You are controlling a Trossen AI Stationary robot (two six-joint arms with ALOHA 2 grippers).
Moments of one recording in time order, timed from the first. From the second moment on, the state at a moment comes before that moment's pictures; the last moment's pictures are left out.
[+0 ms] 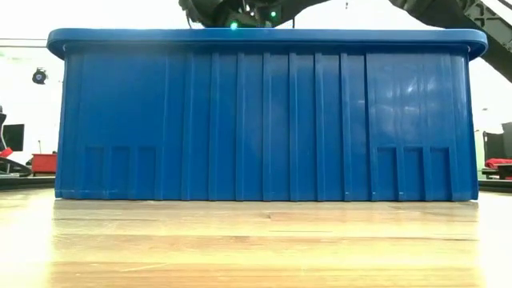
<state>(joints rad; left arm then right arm) 0.12 0.42 1.38 -1.16 0.05 -0.09 -0.05 2.31 2.06 -0.49 0.52 2.21</state>
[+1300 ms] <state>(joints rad) 0.12 0.42 1.38 -1.16 0.05 -0.09 0.00 2.08 2.06 -0.71 0.29 1.70</state>
